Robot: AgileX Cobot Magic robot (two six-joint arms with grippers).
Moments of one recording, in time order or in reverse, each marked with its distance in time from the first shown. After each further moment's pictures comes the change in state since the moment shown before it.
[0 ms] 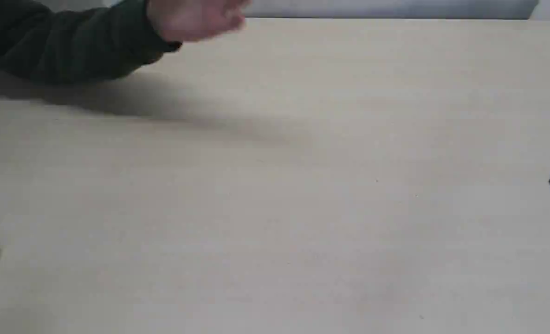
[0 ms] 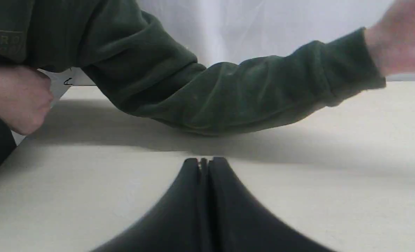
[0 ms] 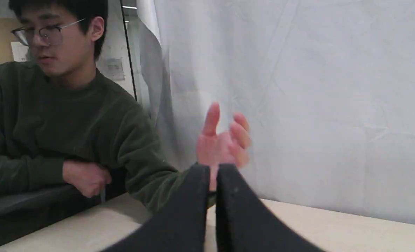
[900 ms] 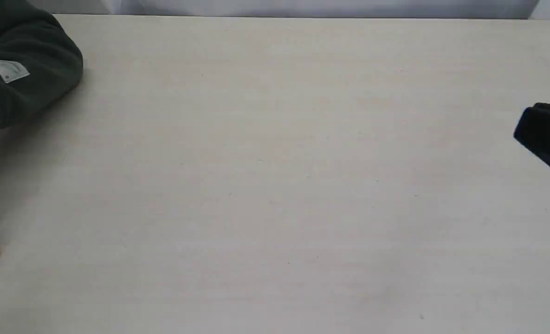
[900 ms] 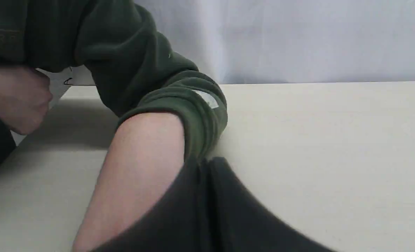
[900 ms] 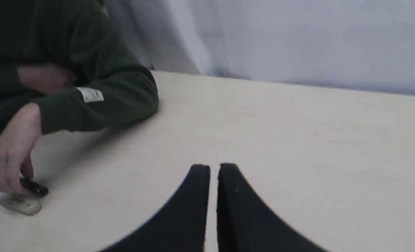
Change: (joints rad) left arm 0.000 0.000 0.000 0.000 0.000 0.000; right arm 0.000 0.364 -0.413 0.074 0.491 0.003
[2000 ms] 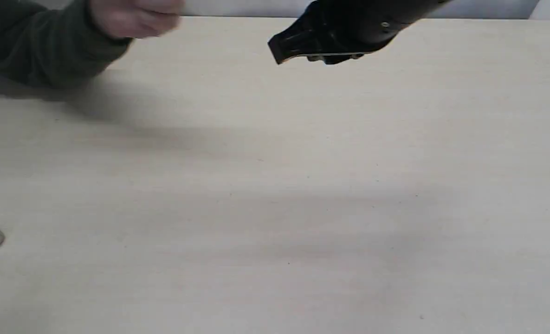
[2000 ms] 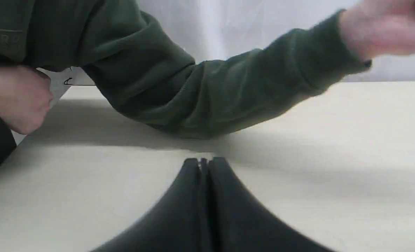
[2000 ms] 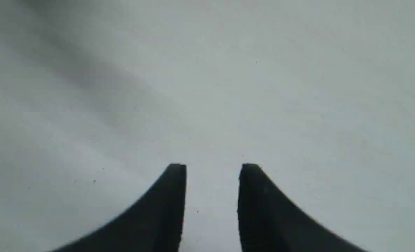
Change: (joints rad) left arm 0.000 0.000 0.000 0.000 0.000 0.000; right arm 0.000 1.187 -0.843 -0.105 0.361 -0.113
